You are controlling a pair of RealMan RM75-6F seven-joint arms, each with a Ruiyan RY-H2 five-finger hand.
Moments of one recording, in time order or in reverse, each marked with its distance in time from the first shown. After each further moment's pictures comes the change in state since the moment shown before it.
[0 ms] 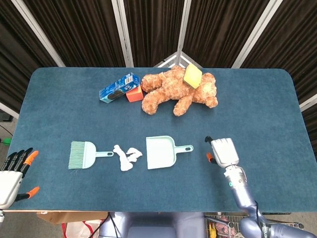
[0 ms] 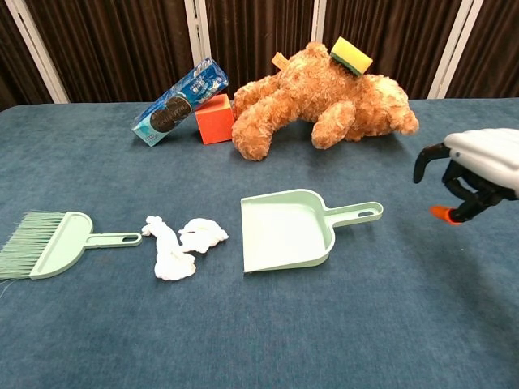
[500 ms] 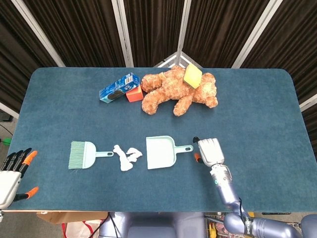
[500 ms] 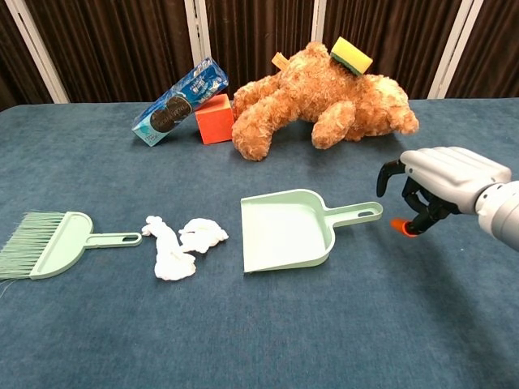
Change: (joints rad) left arm -0.002 0.010 0.001 0.000 -0.009 -0.009 -0.019; right arm 0.066 -0.134 -0.001 0.076 0.083 0.000 -0.049
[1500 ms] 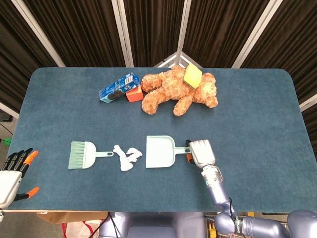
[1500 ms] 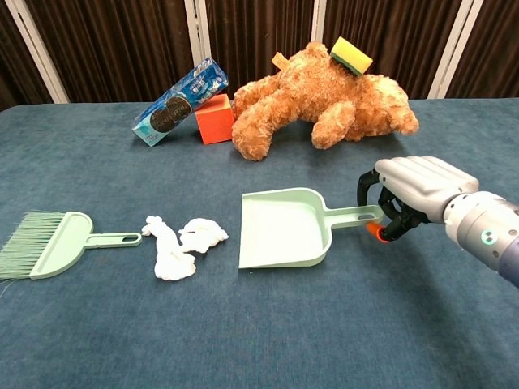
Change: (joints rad) left arm -0.008 0.004 0.001 -0.008 -0.008 -0.022 -0.009; right arm 0.049 -0.073 -0.009 0.026 0.042 0.028 -0.023
